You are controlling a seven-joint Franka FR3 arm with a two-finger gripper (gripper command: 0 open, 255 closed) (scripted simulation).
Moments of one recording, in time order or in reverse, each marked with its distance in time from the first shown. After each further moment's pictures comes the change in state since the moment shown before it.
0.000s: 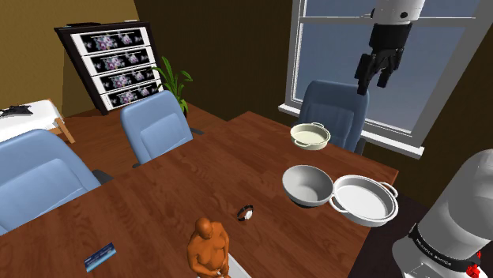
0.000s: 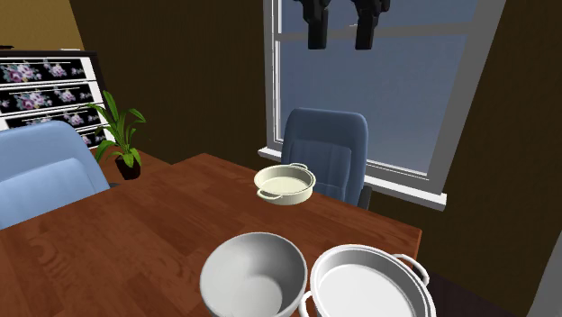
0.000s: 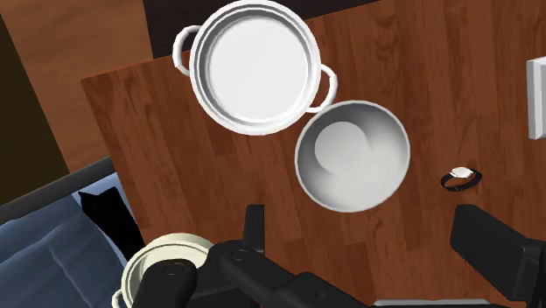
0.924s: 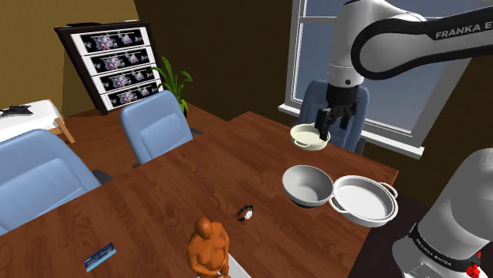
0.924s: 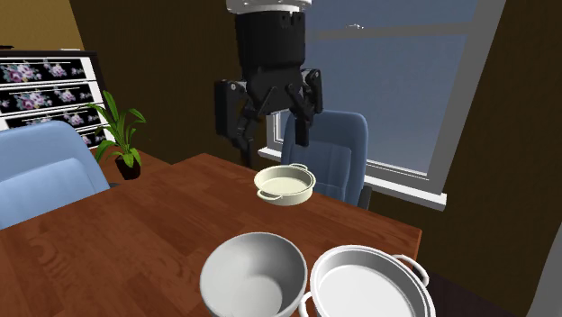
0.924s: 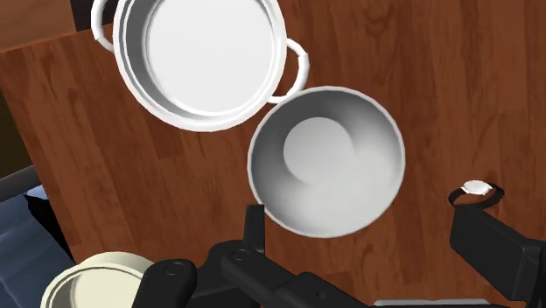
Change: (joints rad) arm 0.054 0.107 0.153 -0.264 0.064 0.353 0.150
